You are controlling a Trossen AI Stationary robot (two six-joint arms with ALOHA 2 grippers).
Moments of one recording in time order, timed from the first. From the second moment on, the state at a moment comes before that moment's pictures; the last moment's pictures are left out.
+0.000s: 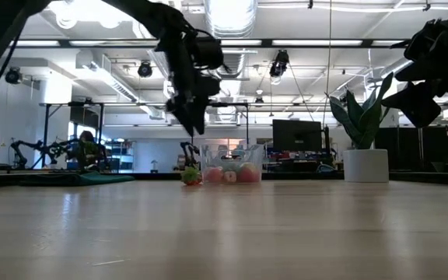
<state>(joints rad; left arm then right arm) 0.50 1.88 1.63 -0.95 -0.05 -0.02 0.18 0.09 0.12 -0.31 0.13 0.52</state>
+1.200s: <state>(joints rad) 0.48 1.90 1.40 -0.68 -0.05 -0.59 0.18 0.09 0.12 -0.31 0.13 0.52</state>
